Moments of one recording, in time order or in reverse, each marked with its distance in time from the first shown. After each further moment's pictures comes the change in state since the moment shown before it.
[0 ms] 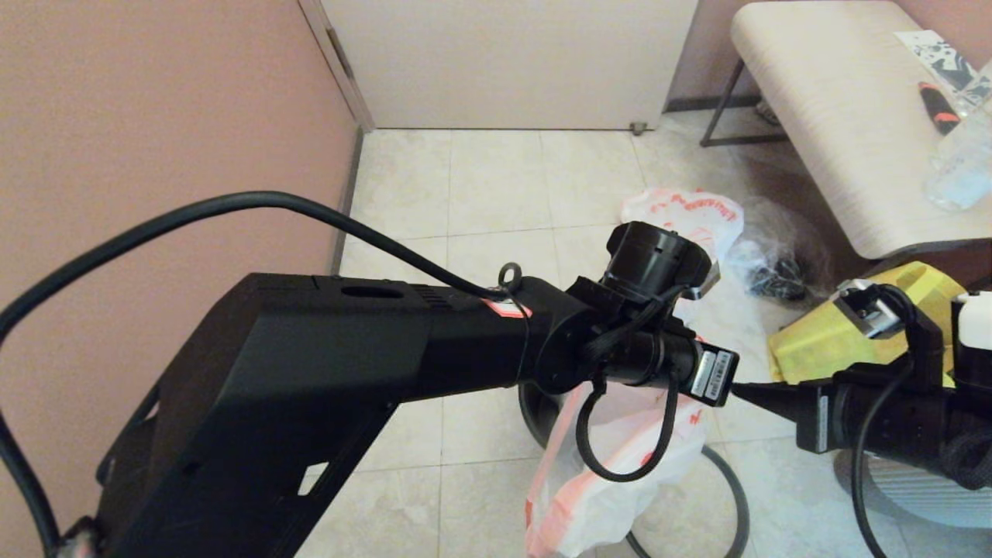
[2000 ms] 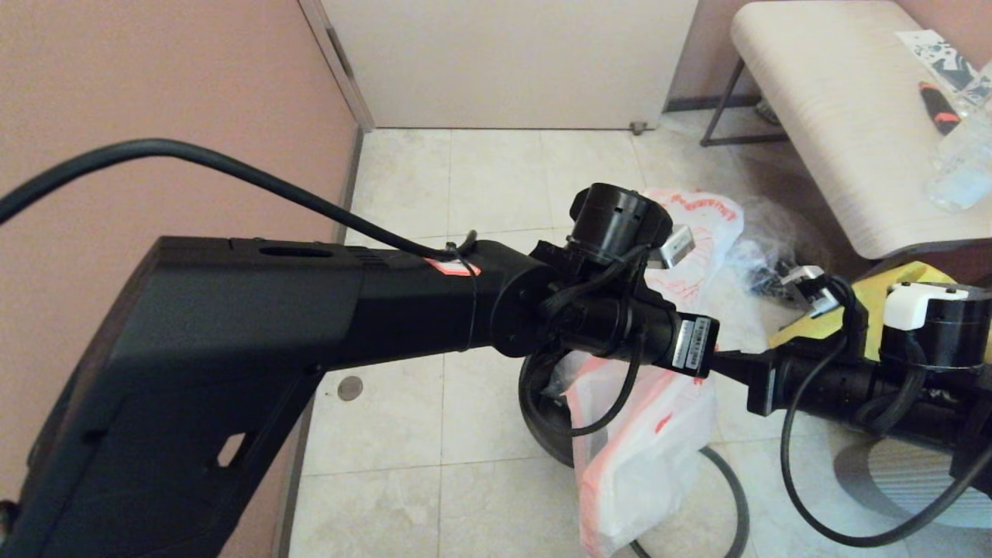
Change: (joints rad) left arm 0.049 -0.076 0.019 0.043 -0.160 -0.064; right arm -0.087 0.252 0.000 -0.414 0.239 -0.063
